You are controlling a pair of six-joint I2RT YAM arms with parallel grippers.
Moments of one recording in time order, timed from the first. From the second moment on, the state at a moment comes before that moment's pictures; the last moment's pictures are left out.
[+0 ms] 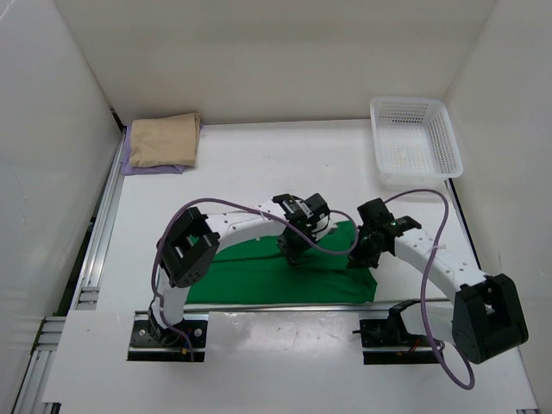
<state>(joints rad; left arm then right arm) -1.01 1.97 1.52 -0.89 0.06 0.00 0.41 1.21 0.70 -0.75 -0.09 0.79</state>
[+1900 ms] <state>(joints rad) -0.81 2.13 1.61 -0.82 0.14 0.00 0.58 1.11 0.46 -0.47 -0.15 0.80</state>
